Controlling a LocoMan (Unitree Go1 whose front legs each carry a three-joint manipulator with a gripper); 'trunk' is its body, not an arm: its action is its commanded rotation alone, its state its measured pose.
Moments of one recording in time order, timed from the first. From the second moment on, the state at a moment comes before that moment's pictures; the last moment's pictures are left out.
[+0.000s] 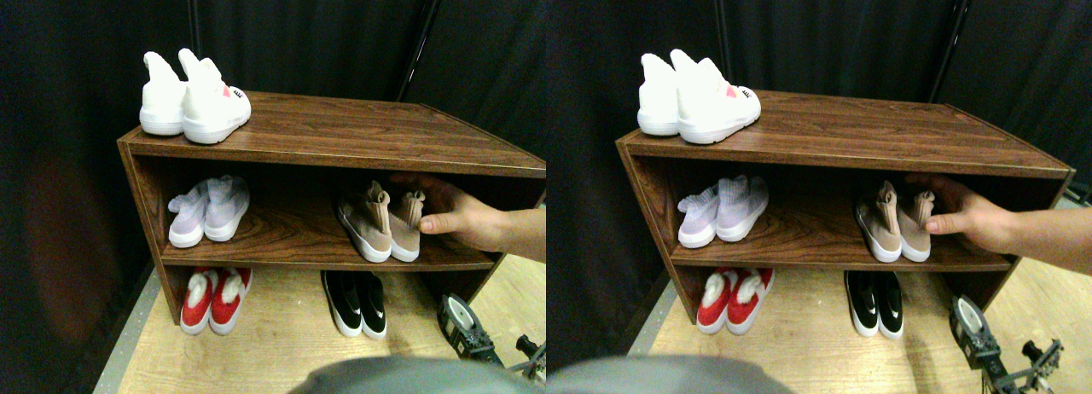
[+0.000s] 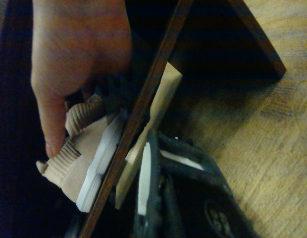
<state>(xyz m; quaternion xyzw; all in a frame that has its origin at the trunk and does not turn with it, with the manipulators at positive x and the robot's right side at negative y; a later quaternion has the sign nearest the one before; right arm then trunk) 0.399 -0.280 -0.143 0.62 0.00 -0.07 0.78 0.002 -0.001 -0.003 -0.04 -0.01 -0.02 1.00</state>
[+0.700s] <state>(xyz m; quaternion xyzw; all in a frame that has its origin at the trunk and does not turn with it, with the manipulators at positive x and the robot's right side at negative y) 0.399 -0.280 -0.143 0.62 0.00 -0.07 0.78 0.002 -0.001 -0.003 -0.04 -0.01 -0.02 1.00</state>
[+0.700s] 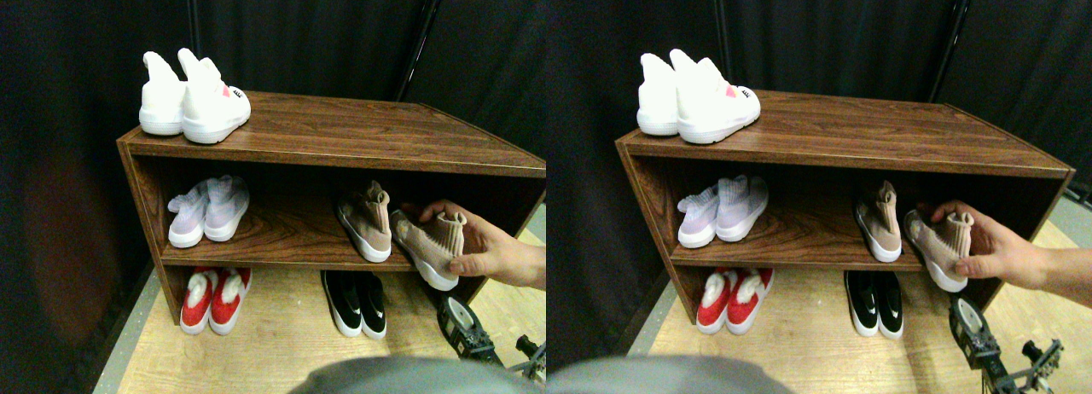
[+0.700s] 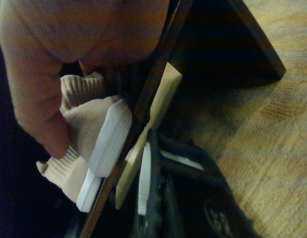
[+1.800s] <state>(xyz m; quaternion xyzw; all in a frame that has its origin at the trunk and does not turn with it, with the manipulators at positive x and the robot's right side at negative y) 0.399 -0.280 -0.143 0.62 0.00 -0.07 0.78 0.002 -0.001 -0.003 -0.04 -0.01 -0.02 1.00</state>
